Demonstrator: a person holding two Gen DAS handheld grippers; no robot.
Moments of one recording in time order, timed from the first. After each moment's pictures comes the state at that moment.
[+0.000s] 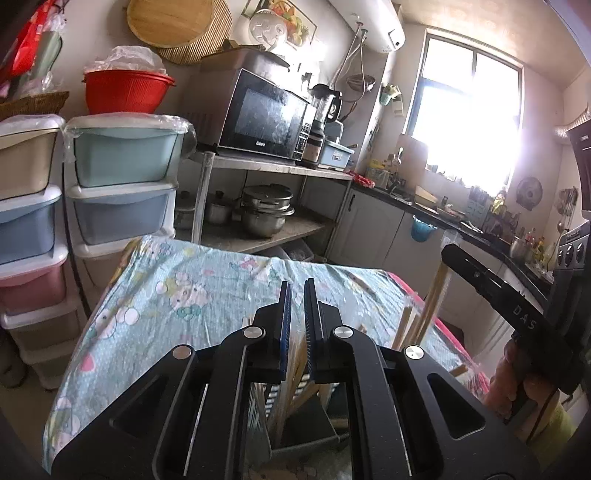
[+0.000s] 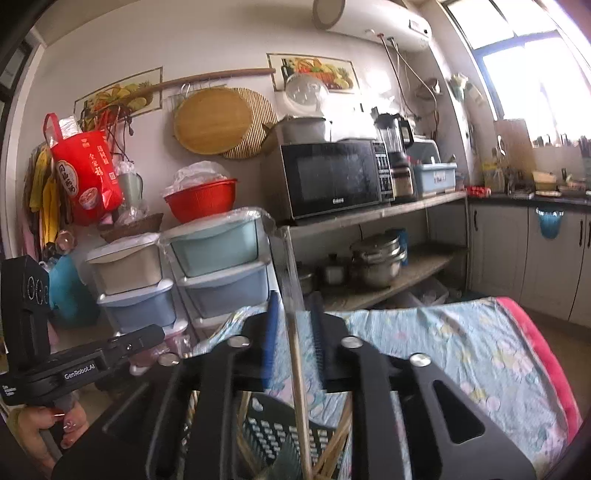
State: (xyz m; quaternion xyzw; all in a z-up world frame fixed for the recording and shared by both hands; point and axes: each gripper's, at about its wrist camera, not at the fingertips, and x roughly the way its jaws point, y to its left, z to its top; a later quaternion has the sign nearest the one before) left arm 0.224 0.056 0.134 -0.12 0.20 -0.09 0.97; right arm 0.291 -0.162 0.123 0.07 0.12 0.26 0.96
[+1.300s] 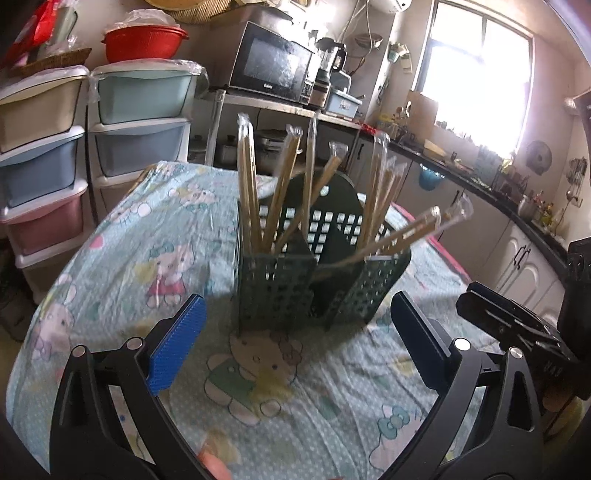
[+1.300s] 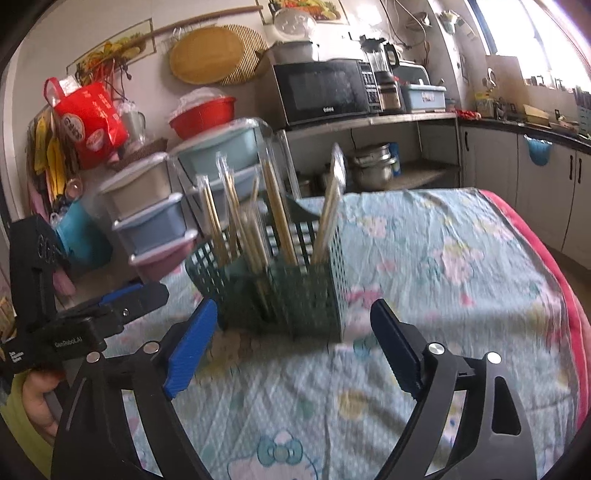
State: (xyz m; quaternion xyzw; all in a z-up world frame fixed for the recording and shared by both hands) left arm 0.130 0.013 0.050 -0.10 0.28 -0.07 0.95; right arm 0.172 -0.204 0.027 0.05 0.27 0.26 0.92
